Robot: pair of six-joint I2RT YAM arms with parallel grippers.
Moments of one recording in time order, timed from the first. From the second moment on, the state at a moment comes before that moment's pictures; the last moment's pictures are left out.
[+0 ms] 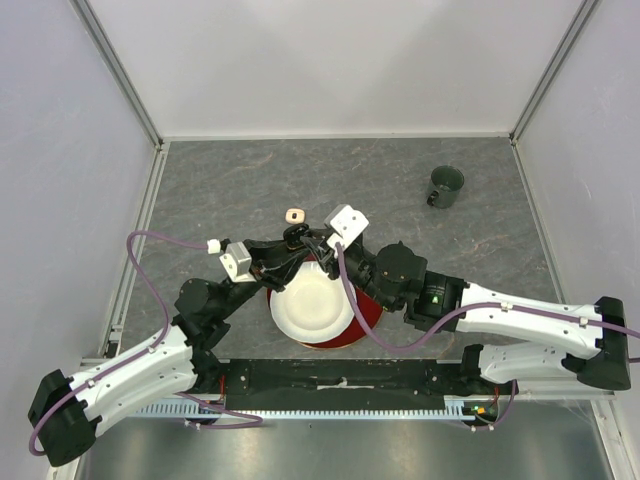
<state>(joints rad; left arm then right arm) -0.82 0.69 0.32 0.81 0.14 -0.08 1.27 1.16 1.03 0.18 0.43 -0.11</state>
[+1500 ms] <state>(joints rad) -0.81 0.45 0.32 0.69 0.11 -0.06 0.53 1.47 1.35 -0.44 0.34 0.62</state>
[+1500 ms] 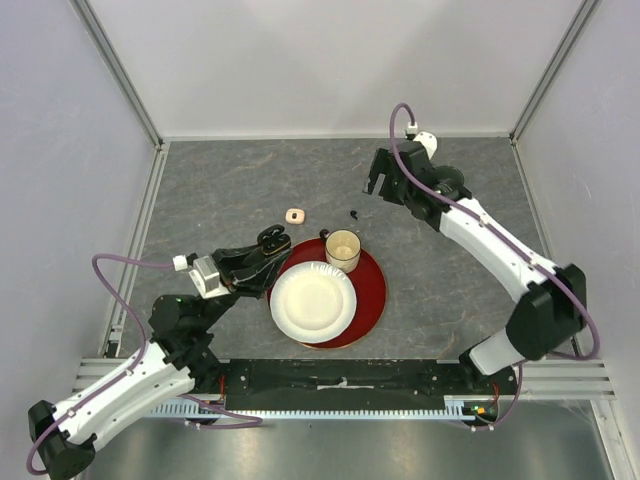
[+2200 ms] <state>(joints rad) -0.81 0.46 0.35 0.60 0.08 -0.07 0.49 2.03 1.60 -0.50 0.11 0.55</state>
